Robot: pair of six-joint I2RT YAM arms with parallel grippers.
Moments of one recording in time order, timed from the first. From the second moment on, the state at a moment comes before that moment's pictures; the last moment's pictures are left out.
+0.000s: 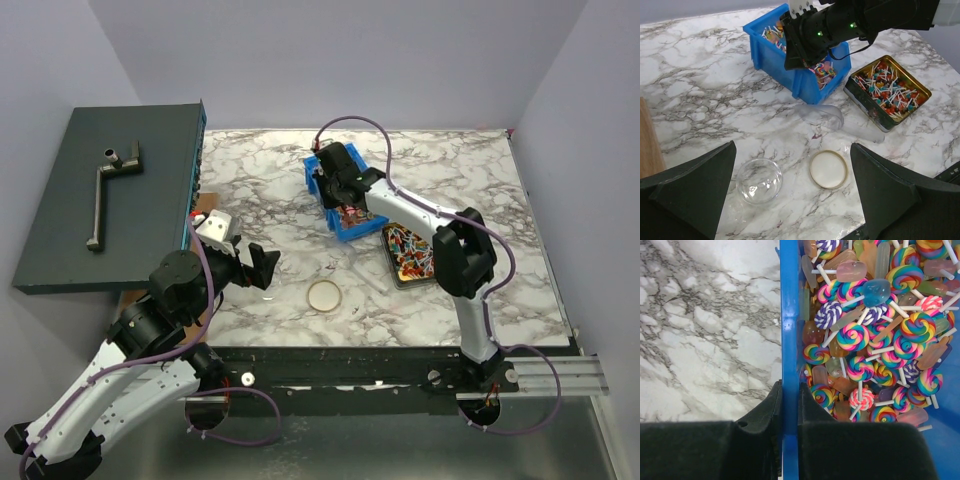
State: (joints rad) left arm -0.77 0.52 0.84 -0.51 -0.24 -0.20; right arm 0.69 2.10 1.78 -0.47 0.14 0.21
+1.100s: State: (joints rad) left arm -0.75 0.51 0.84 -0.51 -0.21 -0.21; right arm 0.86 2.15 1.81 -0.40 0.25 0.41
